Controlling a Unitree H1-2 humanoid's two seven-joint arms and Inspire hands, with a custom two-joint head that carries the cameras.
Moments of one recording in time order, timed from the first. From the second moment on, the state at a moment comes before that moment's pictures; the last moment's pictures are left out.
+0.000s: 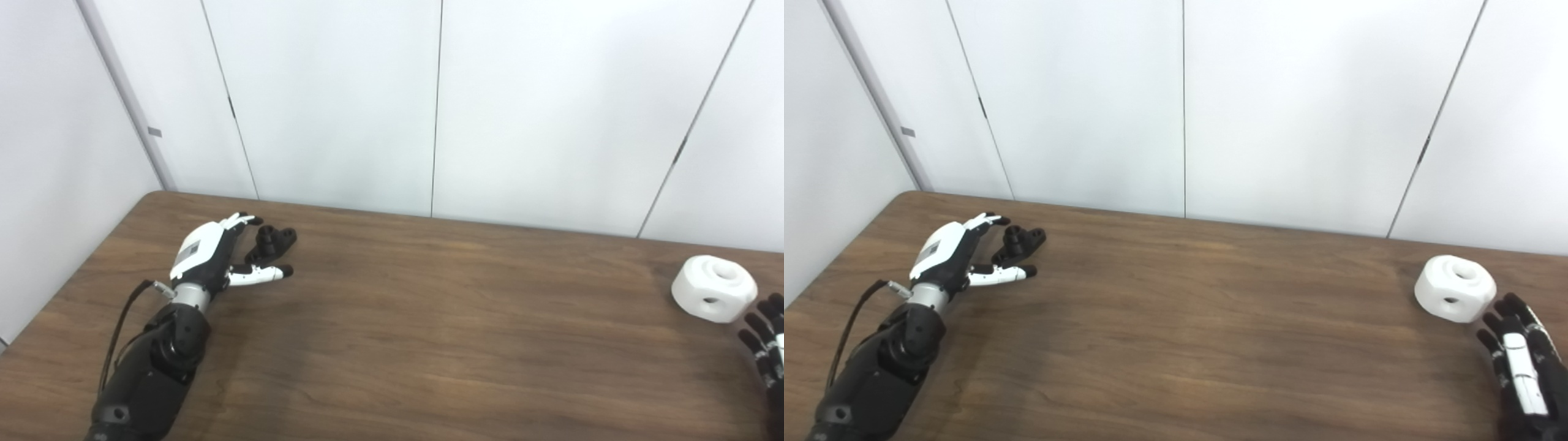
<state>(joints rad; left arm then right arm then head) -0.34 0.52 -0.01 0.32 0.51 0.09 0.07 -0.12 -0.22 -0.33 0.06 0.33 0.03 0.03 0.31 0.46</state>
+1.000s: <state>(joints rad) -0.34 0.52 0.00 0.35 0.49 -0.06 0.15 -0.10 -0.20 -0.32 -0.08 0.34 0.09 0.00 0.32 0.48</state>
